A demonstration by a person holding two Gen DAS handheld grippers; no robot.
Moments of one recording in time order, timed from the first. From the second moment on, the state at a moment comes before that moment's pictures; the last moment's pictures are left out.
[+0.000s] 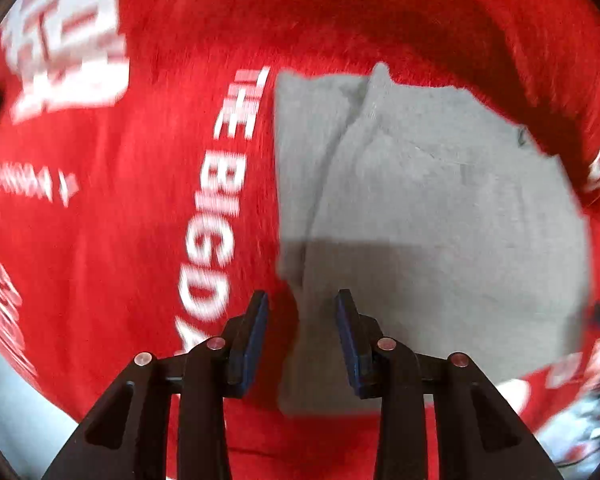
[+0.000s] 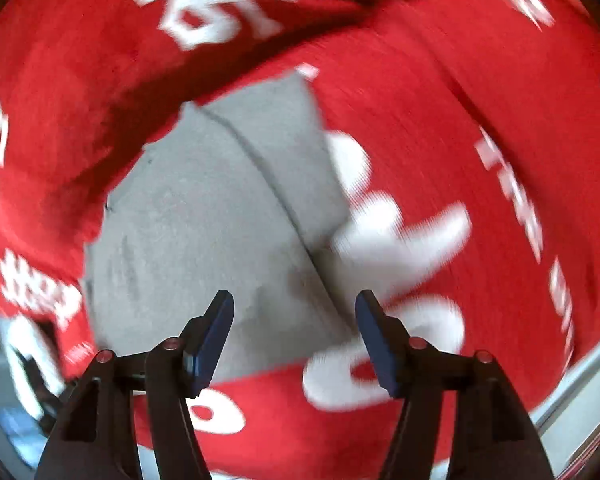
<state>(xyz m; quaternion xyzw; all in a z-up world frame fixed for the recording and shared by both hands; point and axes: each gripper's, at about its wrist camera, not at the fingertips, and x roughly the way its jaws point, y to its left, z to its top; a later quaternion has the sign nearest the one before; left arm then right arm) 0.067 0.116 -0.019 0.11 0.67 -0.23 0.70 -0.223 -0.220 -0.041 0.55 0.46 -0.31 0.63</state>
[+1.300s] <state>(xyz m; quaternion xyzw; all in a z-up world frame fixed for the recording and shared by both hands) 0.108 0.058 -0.004 0.12 0.61 -0.24 0.74 -0.168 -0.171 -0.033 0.48 0.53 -0.29 0.64</state>
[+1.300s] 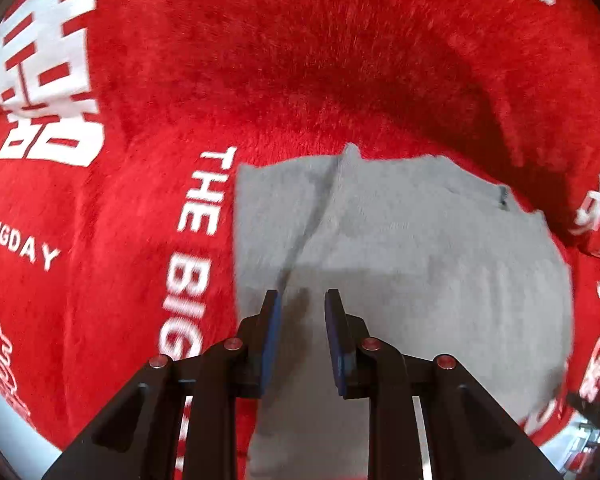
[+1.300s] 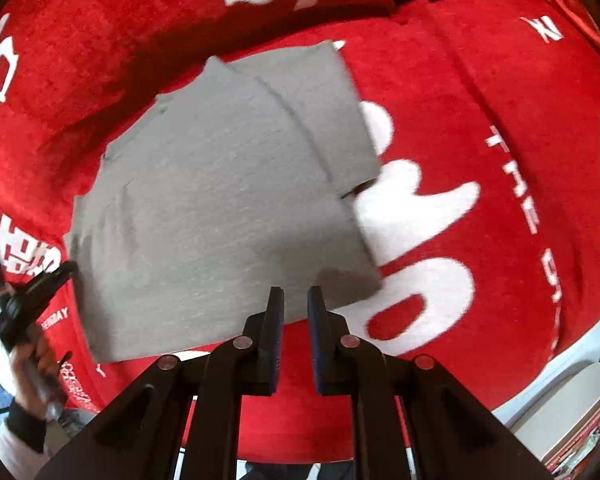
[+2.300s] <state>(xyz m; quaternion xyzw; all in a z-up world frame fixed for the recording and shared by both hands) 0.030 0.034 0.021 0.17 0.64 -0.21 0.72 -0.154 -0.177 -0.044 0.50 0.56 -0.20 0.63</state>
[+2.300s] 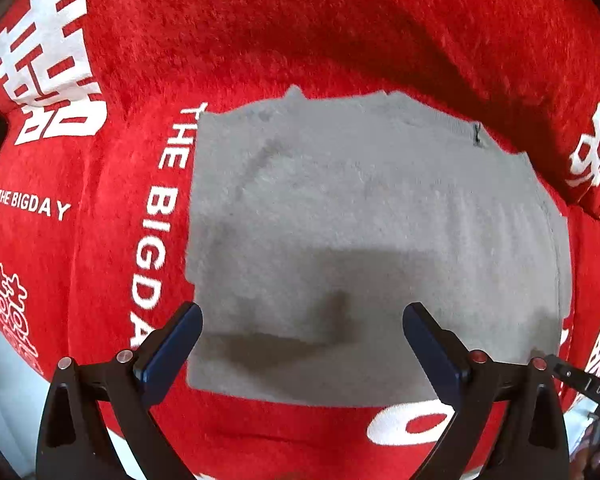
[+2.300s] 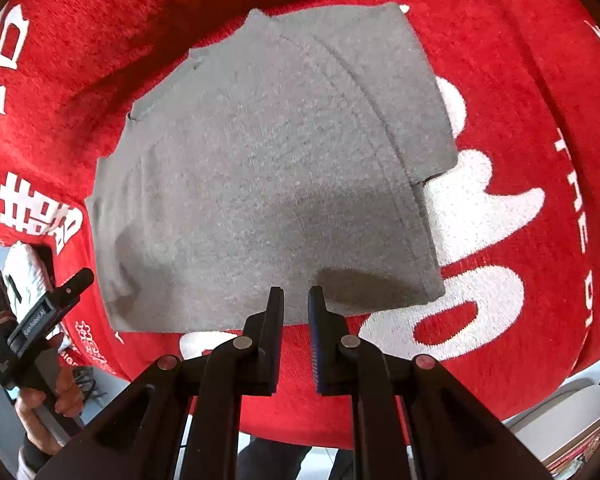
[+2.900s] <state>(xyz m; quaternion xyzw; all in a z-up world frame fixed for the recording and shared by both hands) 0.025 0.060 0.000 0.20 0.66 -0.23 0.69 -0.116 -0.117 -0.044 0.51 0.55 -0.22 0.63</state>
